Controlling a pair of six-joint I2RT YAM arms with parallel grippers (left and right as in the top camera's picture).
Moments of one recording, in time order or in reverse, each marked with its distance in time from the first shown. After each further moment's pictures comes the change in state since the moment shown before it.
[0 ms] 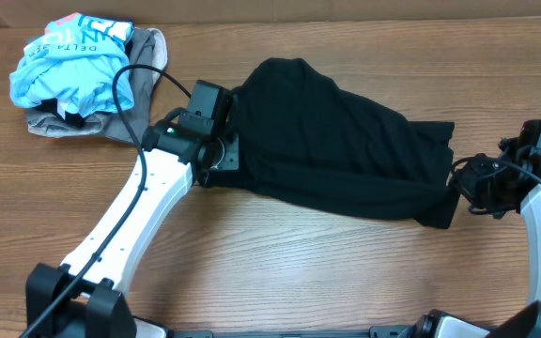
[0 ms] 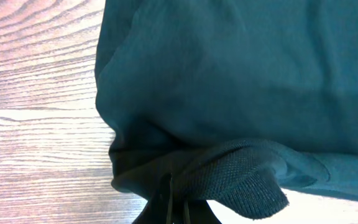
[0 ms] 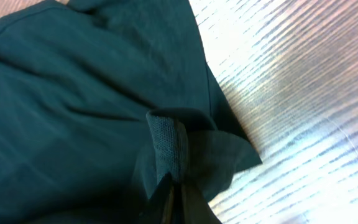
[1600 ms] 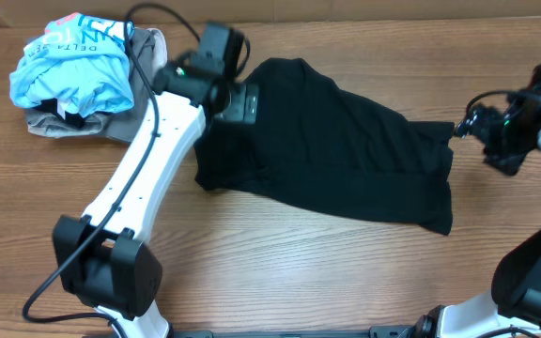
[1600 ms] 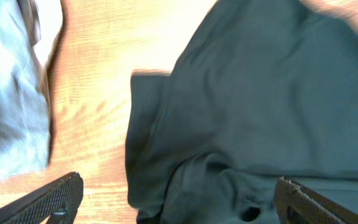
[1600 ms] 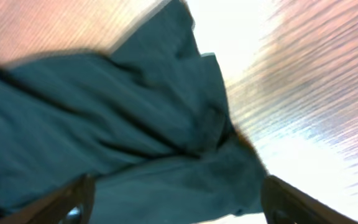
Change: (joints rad) left arm 0.011 0.252 0.539 -0.199 -0.079 0.138; right arm 0.019 0.343 0.529 -0.242 0.000 -0.061
